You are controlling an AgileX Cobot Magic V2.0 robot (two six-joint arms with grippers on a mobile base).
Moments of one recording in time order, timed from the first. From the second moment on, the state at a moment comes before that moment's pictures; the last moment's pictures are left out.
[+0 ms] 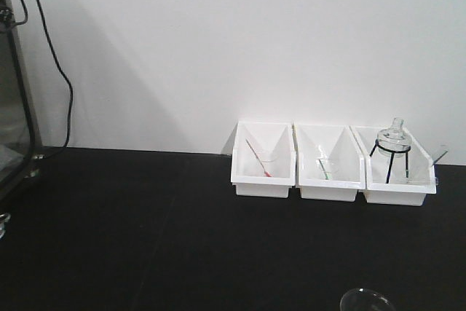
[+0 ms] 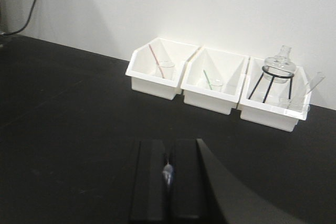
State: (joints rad) left arm -0.07 -0.01 0.03 -0.02 0.01 0.05; right arm 0.09 0.30 -0.35 0.49 0.30 -0.61
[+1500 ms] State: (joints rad) left arm -0.07 -0.01 0.03 -0.02 0.01 0.05; right arm 0.09 0.64 -0.40 0.91 0.08 -0.61
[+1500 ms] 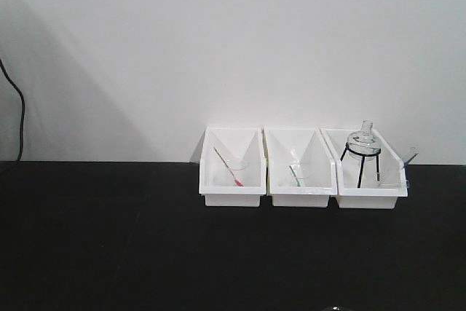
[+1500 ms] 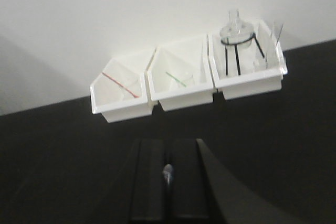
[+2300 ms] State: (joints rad) left arm -0.07 -0.01 0.03 -0.02 0.01 0.05; right arm 0.09 1.27 -0.72 1.69 0.36 -1.58
